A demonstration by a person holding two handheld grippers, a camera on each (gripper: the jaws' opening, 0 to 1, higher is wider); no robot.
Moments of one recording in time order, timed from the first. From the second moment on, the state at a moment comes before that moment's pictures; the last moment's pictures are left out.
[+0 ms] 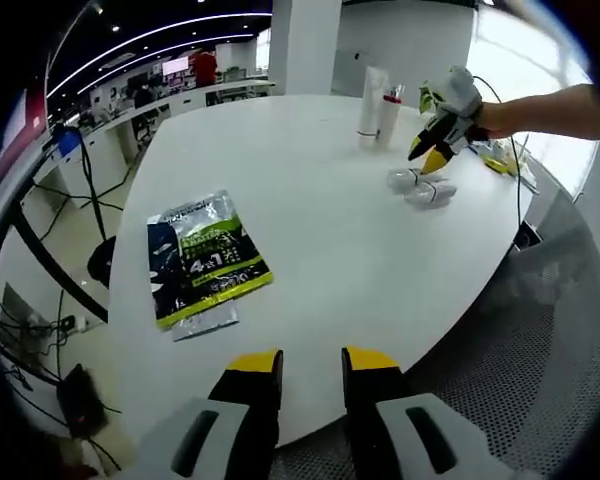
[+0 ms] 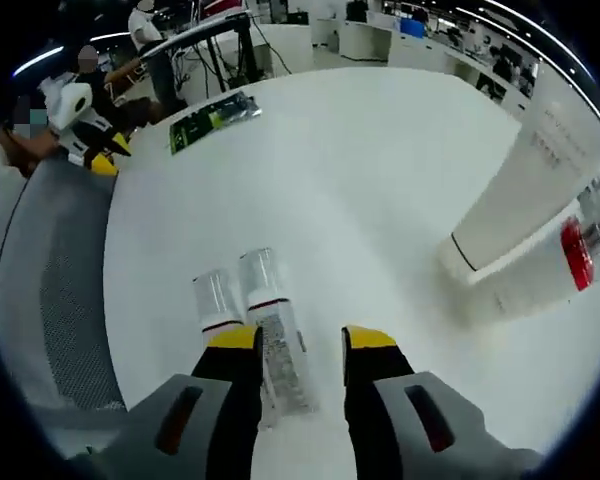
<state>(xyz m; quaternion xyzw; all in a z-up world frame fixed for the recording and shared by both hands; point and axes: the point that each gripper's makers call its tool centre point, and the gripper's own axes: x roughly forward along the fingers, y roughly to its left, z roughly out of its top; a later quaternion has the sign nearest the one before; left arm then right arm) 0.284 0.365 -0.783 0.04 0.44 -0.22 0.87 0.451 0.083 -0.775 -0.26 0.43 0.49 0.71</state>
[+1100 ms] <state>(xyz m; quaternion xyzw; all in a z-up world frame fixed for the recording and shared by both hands) 0.285 0.366 -0.784 0.04 0.44 -0.21 0.87 0.464 0.067 -0.814 -0.37 0.46 0.48 0.65</state>
